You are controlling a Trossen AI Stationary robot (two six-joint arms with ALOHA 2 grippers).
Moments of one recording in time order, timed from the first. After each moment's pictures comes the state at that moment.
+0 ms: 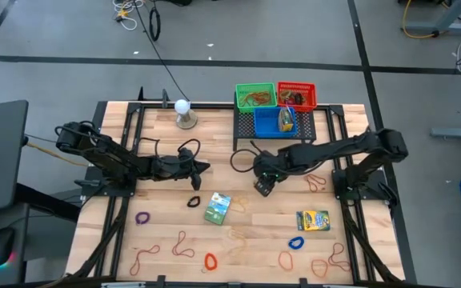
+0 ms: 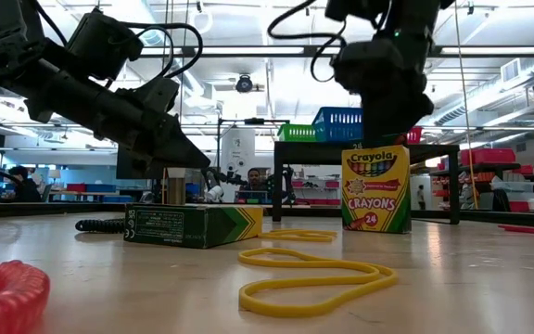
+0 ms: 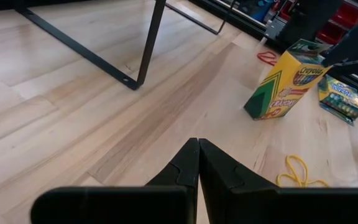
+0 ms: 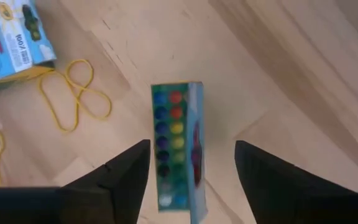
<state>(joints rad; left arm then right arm) -0.06 1.47 0.28 0.82 -0.41 -0.50 0.07 1.61 1.18 -0.88 0.11 0.75</state>
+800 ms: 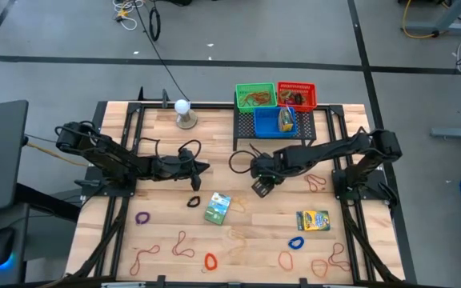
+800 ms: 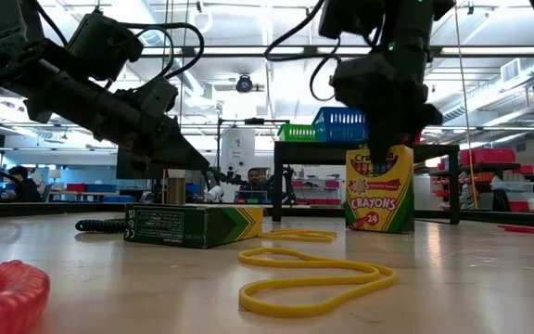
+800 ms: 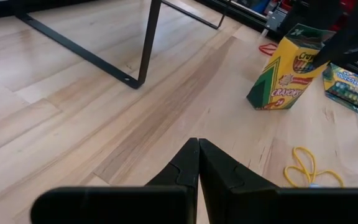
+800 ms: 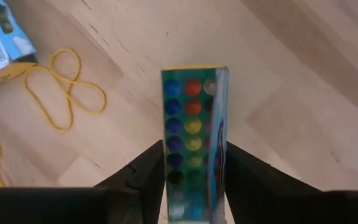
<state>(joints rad) -0.06 1.47 0.28 0.80 -0.41 -0.45 0.06 1.67 1.19 -0.89 0.04 0.86</state>
